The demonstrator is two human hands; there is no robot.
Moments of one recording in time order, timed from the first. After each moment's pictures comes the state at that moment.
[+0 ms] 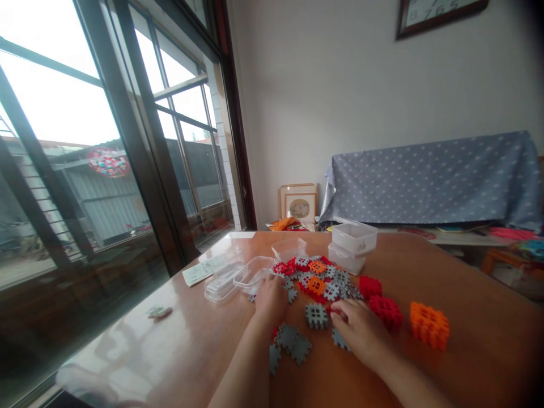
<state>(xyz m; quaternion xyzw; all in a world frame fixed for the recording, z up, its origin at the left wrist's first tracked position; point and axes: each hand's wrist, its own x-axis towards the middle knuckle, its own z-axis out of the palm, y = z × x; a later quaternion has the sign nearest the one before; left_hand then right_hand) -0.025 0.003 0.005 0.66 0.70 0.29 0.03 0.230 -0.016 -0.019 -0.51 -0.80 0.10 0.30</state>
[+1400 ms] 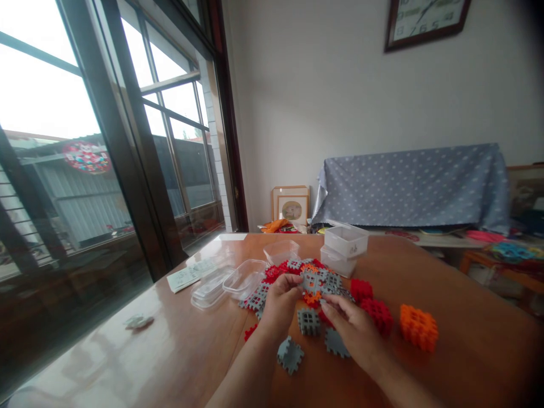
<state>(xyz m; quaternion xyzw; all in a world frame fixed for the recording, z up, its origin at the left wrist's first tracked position) 0.036 -0.008 0.022 0.46 0.39 0.63 0.49 0.220 -0.017 -0.009 -0.45 -0.67 0.36 0.47</state>
